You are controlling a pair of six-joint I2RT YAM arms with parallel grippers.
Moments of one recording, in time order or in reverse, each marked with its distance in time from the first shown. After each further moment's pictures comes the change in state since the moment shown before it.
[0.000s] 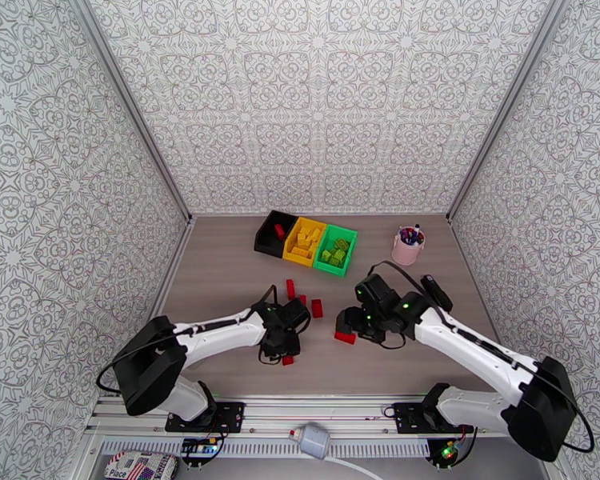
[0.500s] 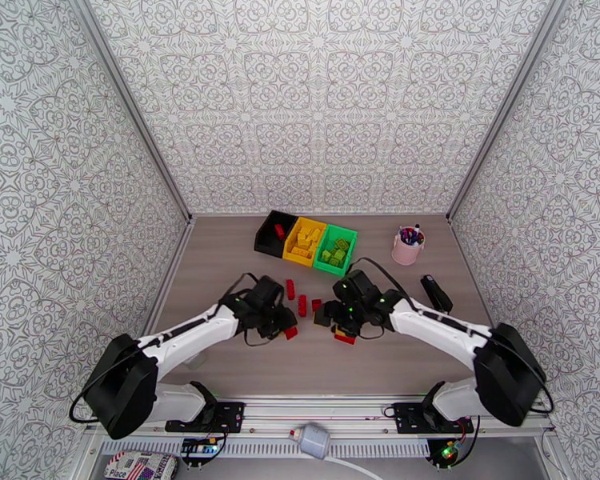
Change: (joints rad) left arm 0.338 -0.153 -0.064 0.263 0.268 0.023; right arm -0.013 0.255 0.026 0.365 -0.261 0.078
